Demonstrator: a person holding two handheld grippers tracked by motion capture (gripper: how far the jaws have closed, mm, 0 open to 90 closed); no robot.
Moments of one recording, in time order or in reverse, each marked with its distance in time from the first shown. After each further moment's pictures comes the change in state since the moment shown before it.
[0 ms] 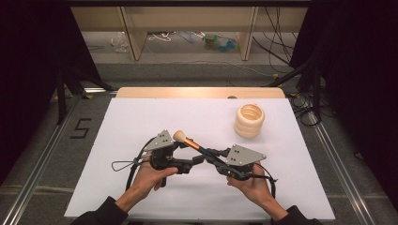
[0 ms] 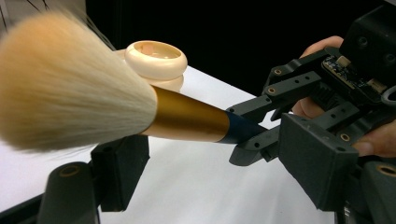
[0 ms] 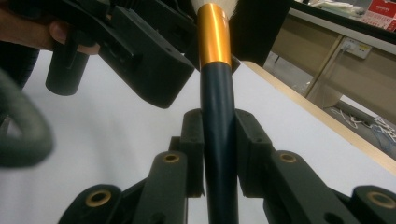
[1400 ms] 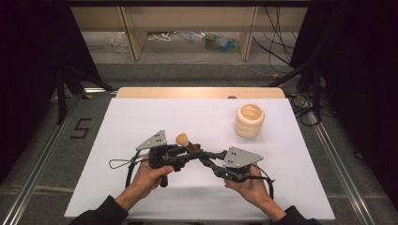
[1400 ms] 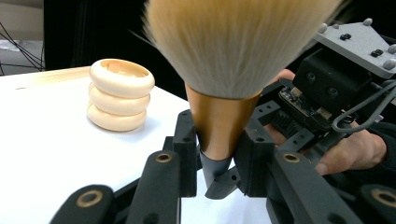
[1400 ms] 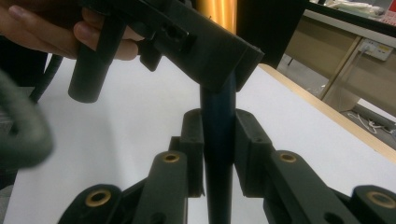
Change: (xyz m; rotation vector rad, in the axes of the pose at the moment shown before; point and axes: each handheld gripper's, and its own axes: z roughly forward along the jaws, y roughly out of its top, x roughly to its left) left arm 0.010 -0.005 -0.004 -0.104 -0.168 -0.062; right arm 0.006 -0.001 0.006 -0.013 0.052 0.002
